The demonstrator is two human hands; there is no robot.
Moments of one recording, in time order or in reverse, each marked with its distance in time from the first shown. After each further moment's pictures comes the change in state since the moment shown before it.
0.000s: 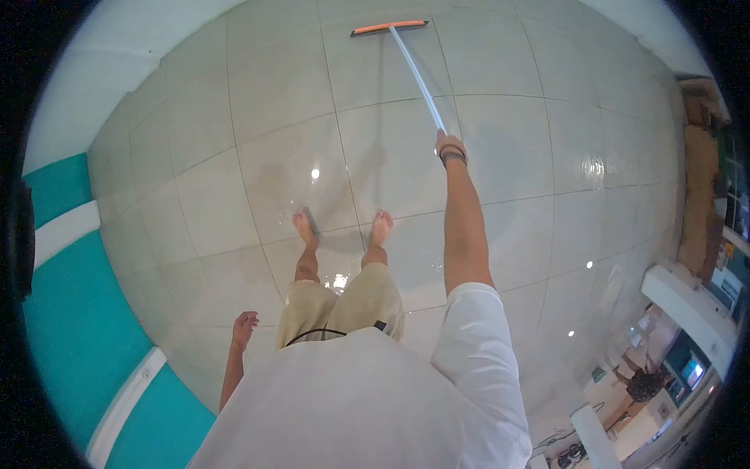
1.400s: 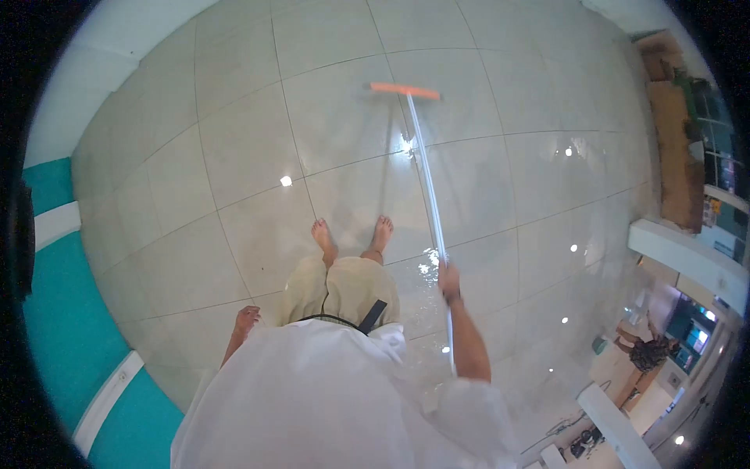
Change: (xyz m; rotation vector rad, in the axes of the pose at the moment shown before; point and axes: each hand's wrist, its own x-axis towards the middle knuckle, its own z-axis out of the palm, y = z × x) left_hand -0.111 -0.190 0.143 0.055 -0.122 -0.074; right_hand -0.378 0.444 0.093 0.288 -0.023 0.104
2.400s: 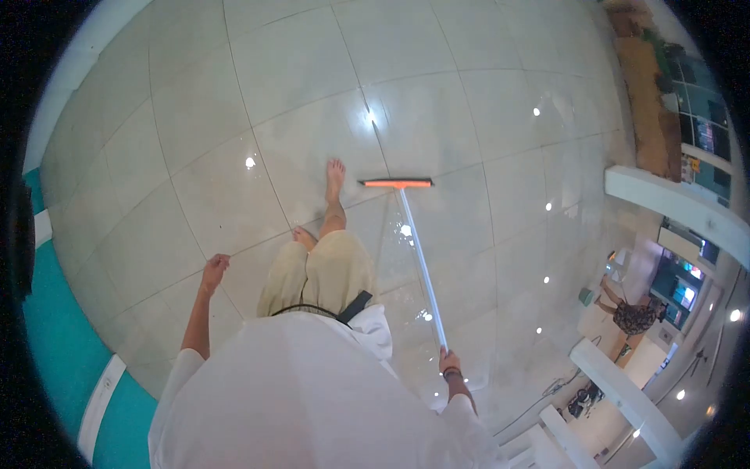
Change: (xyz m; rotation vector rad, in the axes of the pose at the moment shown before) left_hand -0.022 -0.015 0.062 0.242 -0.059 0.387; right_hand -0.329 0.367 -0.004 -0.369 -0.119 0.447
